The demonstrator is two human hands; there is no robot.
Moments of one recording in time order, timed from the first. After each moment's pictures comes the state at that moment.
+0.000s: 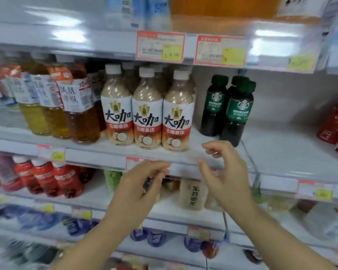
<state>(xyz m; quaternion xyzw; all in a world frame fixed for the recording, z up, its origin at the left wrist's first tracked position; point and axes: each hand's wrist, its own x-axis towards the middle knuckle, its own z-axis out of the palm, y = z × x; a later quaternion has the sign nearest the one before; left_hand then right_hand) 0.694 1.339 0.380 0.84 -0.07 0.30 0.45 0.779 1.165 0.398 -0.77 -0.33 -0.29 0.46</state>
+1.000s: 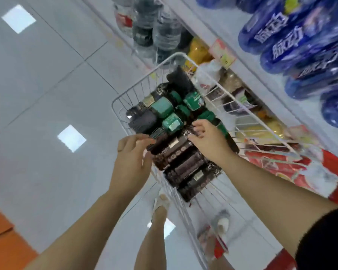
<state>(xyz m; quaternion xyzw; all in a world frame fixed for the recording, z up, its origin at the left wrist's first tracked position) 0.375 1.609 -0.119 0.82 0.45 0.03 0.36 0.576 1.548 -0.119 -0.83 -0.28 0.44 0.17</state>
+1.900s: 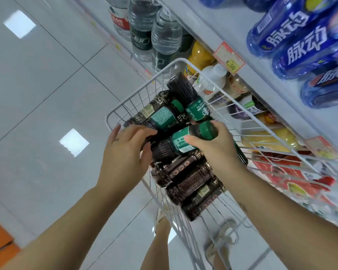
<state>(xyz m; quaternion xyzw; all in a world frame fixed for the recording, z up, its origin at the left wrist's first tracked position) 0.399 1.663 -0.123 0.89 0.38 0.06 0.26 0.573 1.569 -0.126 -0.84 -0.07 0.42 0.34</state>
